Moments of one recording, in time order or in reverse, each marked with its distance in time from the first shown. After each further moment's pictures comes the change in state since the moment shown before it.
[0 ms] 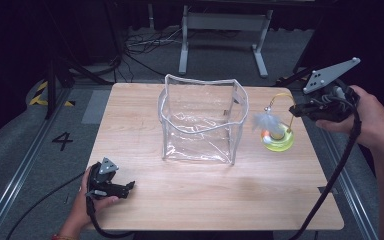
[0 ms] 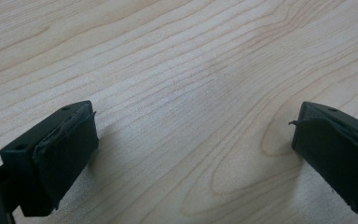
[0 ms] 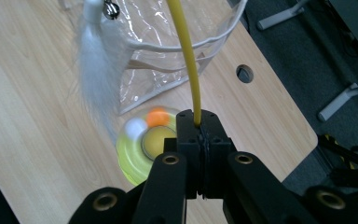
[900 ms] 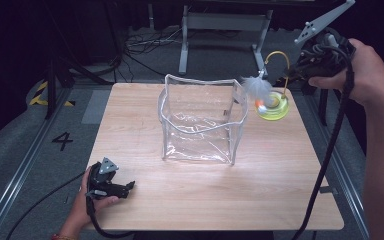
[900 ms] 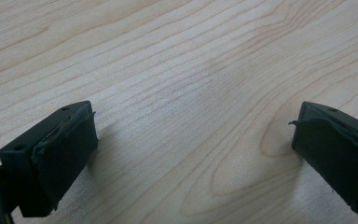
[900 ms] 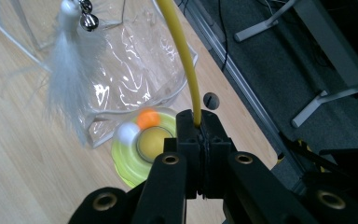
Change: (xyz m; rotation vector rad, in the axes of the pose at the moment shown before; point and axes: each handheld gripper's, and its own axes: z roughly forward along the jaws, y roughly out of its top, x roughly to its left) left arm 0.000 0.000 0.000 -0.003 -0.005 -0.003; right arm -0.036 0.075 -0.023 -0.003 -0.058 -0.006
